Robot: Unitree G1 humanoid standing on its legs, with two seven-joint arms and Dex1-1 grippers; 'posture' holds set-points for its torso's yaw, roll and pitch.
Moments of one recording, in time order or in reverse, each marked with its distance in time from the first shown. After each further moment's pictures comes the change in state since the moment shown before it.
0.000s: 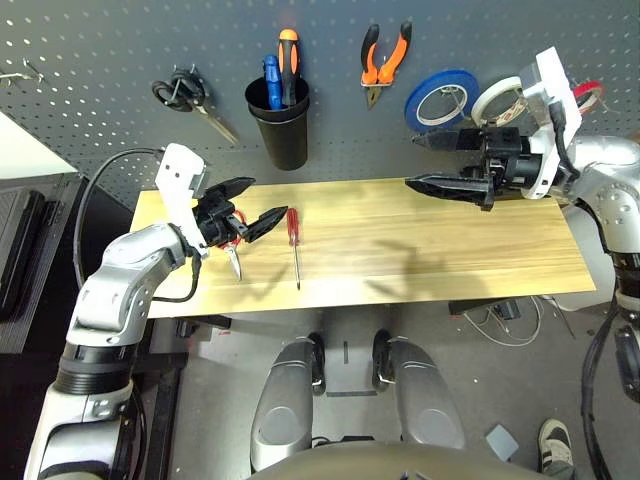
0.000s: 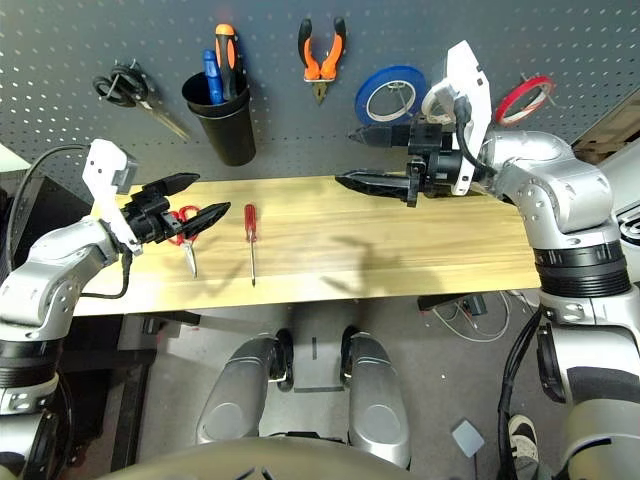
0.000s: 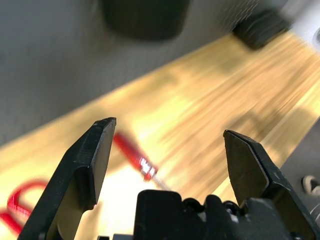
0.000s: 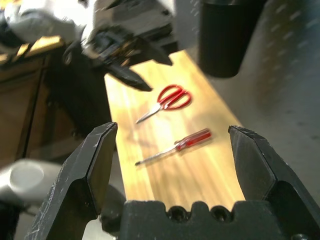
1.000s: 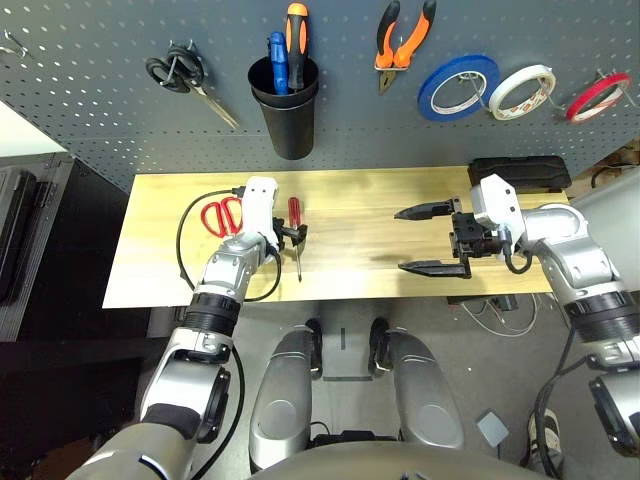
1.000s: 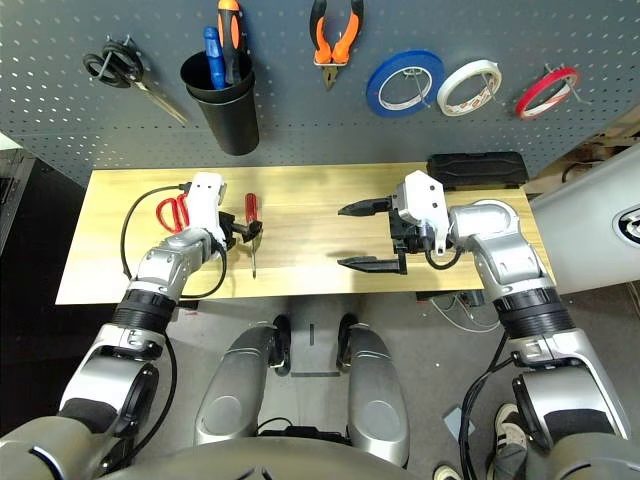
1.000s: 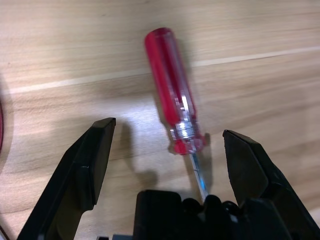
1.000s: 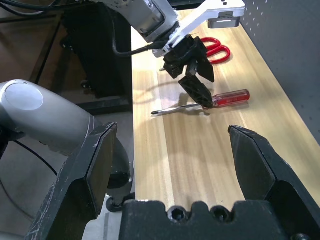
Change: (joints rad) left arm -0.258 -0.419 -0.042 0.625 0.263 0.021 0.432; right arm 0.159 0.076 0.060 0.187 -0.217 -0.515 0.147
